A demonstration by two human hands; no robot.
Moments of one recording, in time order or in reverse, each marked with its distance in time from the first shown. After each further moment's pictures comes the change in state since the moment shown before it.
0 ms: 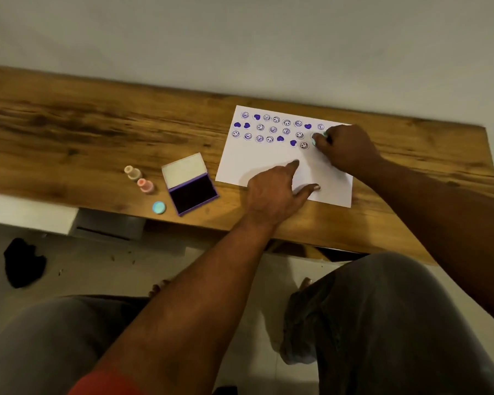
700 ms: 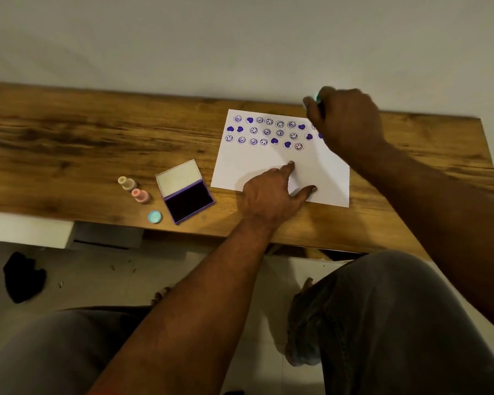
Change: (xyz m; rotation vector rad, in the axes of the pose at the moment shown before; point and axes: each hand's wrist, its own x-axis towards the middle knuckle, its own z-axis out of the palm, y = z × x) left_hand 0.002 0.005 0.002 -0.055 -0.011 -0.036; right_hand 0.005 -0.026 -0.036 -0.199 0.403 -0.060
